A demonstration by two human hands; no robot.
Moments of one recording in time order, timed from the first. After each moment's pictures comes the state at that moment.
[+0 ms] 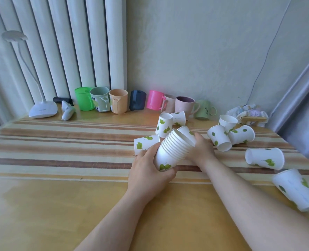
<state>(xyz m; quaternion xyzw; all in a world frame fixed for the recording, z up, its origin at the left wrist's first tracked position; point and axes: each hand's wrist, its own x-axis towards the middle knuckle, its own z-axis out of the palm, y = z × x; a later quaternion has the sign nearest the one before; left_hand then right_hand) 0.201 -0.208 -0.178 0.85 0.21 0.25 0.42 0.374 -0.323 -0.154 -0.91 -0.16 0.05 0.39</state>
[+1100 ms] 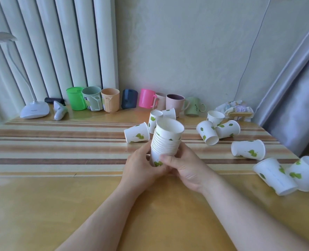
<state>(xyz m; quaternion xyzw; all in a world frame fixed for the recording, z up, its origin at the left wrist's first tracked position) 0.193 -0.215 -0.171 0.84 0.16 0.25 0.45 0.292 -0.356 -0.155 -0.62 -0.27 0.29 0.67</state>
